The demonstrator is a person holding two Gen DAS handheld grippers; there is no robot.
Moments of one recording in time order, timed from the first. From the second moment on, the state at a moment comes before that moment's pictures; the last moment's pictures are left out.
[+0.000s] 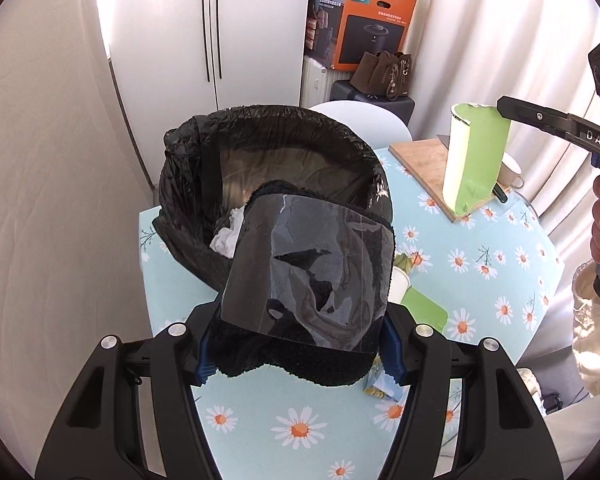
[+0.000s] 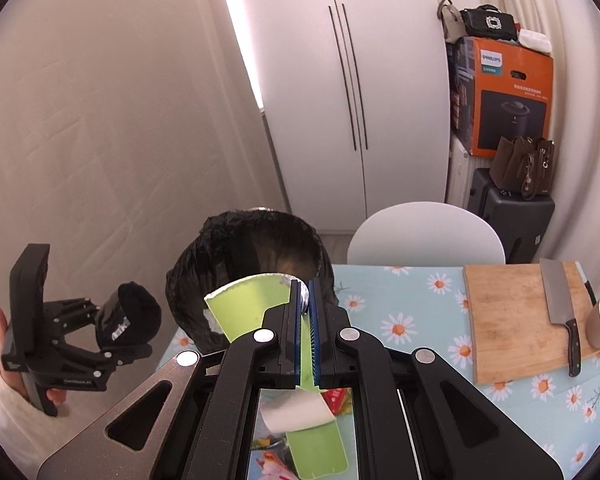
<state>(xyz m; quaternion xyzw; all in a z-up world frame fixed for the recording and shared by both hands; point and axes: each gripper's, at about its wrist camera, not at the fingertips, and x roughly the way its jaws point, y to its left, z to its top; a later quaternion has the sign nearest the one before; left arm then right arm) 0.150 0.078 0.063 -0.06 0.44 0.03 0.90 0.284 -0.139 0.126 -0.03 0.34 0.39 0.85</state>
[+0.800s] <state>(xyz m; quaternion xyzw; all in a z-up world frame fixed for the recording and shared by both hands) 0.190 0.115 0.037 -0.09 0.42 0.03 0.90 0.342 -0.074 0.102 -0.02 0.36 0.41 0.83</state>
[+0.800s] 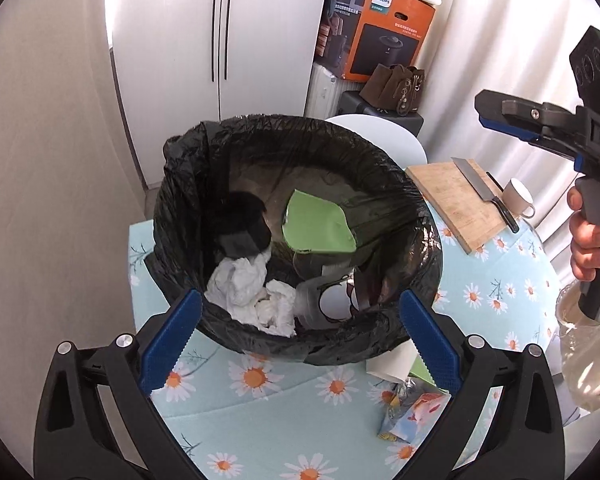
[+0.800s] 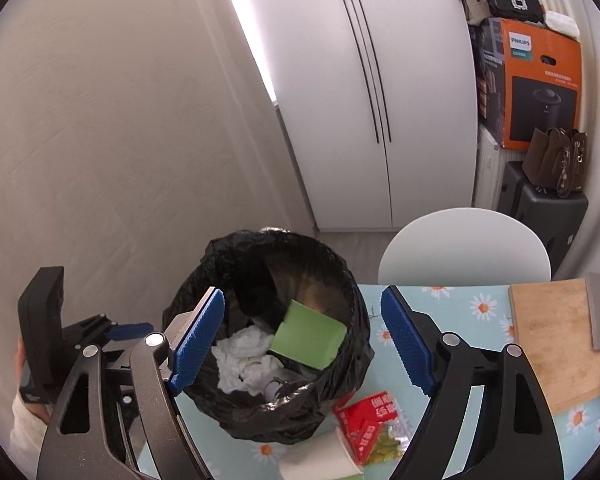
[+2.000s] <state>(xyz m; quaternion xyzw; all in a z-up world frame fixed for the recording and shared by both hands) 0.108 -0.025 -0.079 -0.03 0.50 -0.01 0.87 0.262 -0.180 -0.033 -0.13 0.48 0.37 0.78</state>
